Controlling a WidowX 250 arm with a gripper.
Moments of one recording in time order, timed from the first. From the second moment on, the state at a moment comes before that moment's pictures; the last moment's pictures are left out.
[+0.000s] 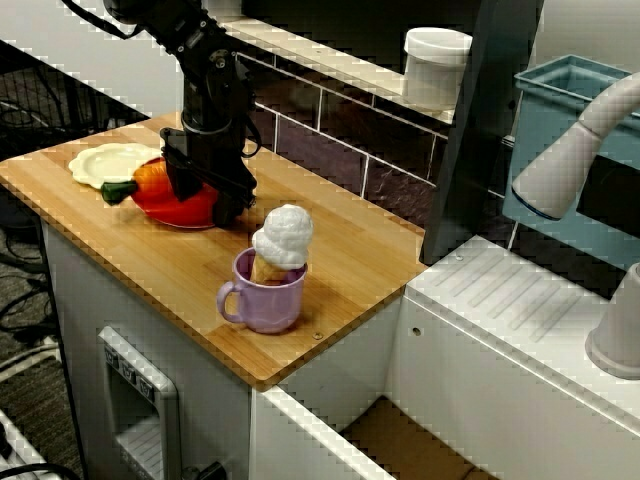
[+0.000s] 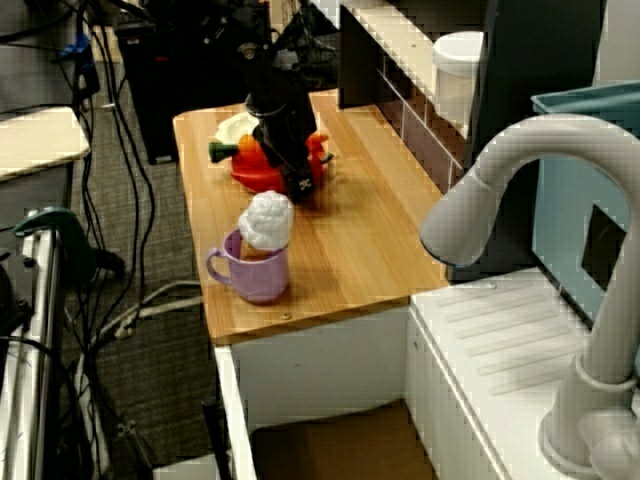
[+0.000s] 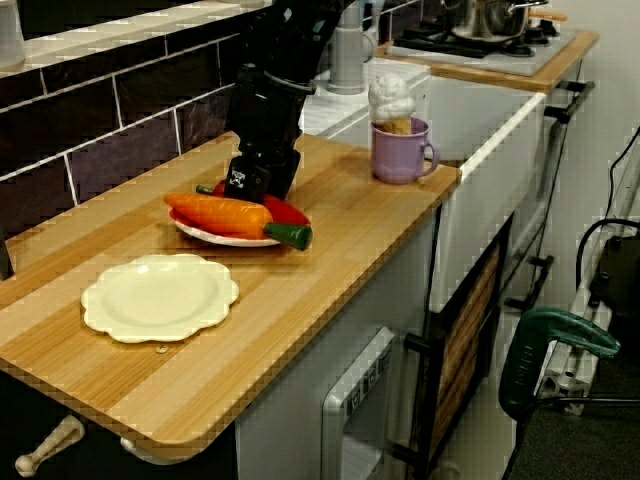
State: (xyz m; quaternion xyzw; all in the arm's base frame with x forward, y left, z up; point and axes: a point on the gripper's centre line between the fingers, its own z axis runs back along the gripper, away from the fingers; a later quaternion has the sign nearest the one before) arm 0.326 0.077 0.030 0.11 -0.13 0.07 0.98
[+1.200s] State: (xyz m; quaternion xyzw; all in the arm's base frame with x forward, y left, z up) arm 0.338 0.104 0.088 0.03 -0.07 0.09 0.99
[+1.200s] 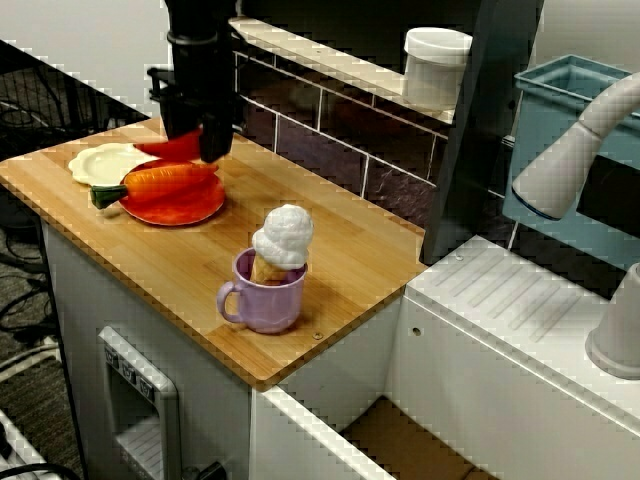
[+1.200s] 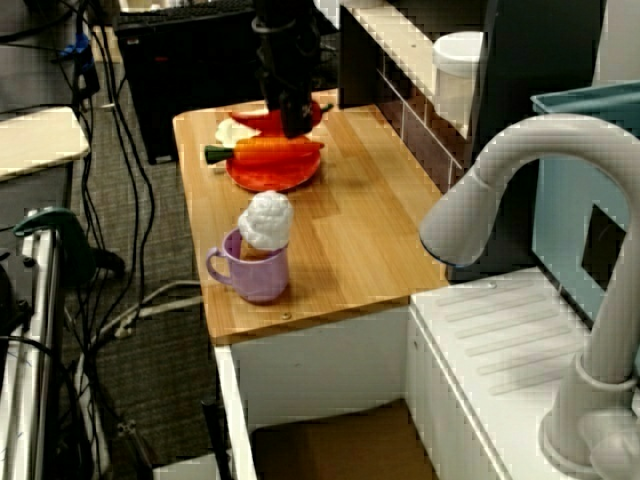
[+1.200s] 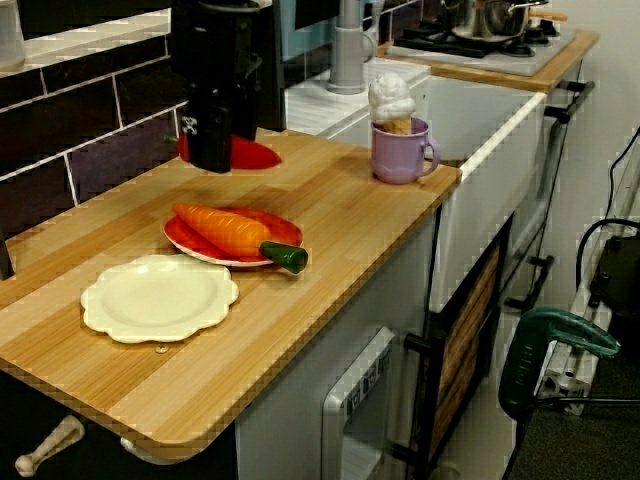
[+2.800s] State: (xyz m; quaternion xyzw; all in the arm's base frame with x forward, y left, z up) arm 0.303 0.205 0.087 0.11 -0.16 0.00 0.98
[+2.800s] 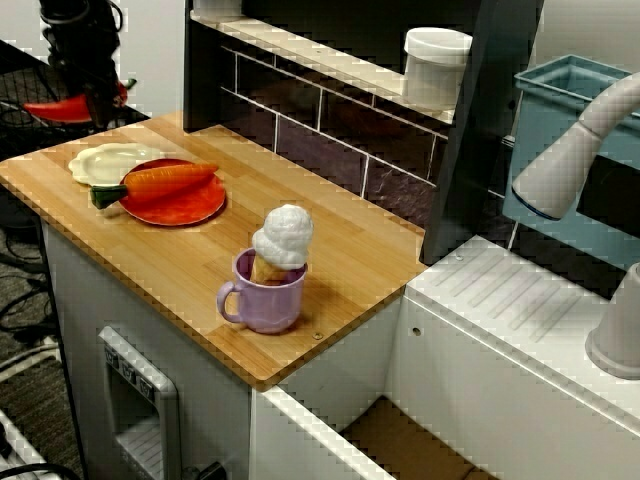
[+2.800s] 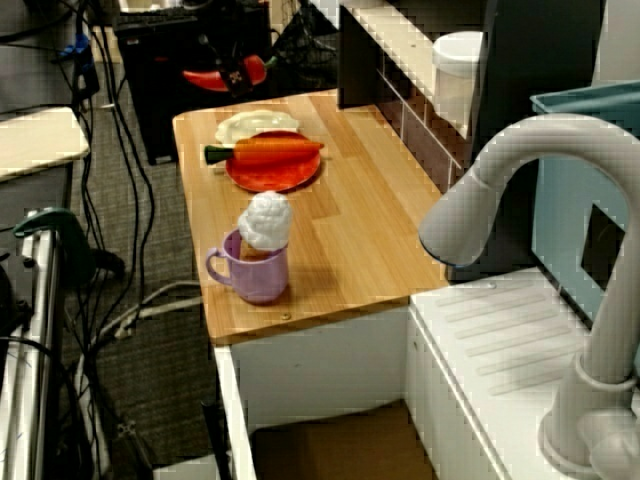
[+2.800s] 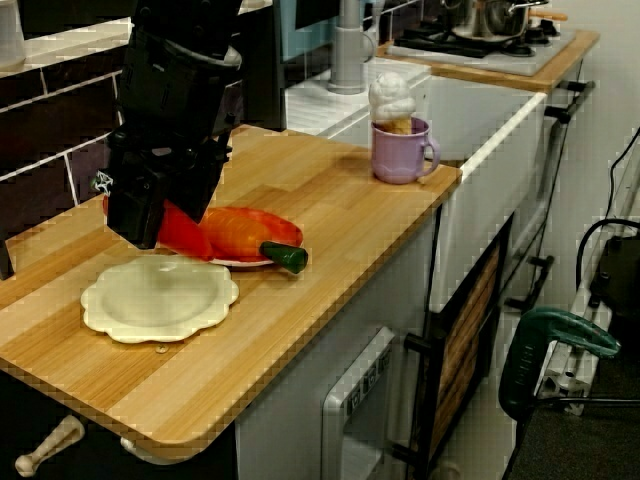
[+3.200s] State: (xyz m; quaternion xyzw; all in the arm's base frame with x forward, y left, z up) arm 0.317 0.201 0.061 0.13 -0.15 -0.01 0.98
